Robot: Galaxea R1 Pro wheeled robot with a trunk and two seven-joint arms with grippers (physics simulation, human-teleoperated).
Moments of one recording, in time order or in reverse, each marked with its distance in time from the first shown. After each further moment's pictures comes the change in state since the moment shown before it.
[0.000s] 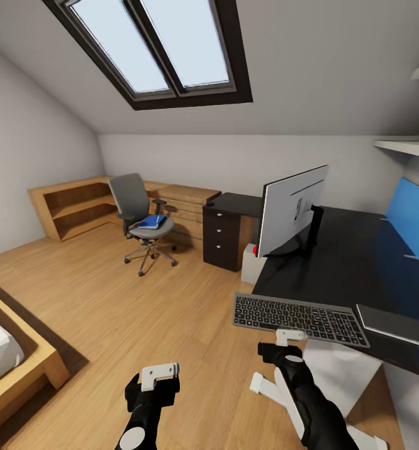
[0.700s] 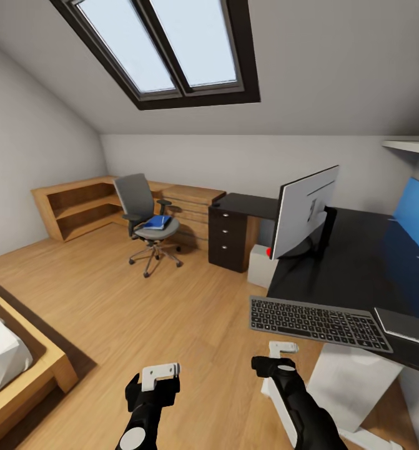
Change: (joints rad) left arm 0.000 0.000 -0.002 0.000 -0.003 -0.001 0.000; right arm -0.001 0.020 0.017 0.113 -0.003 -0.015 0.008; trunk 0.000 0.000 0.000
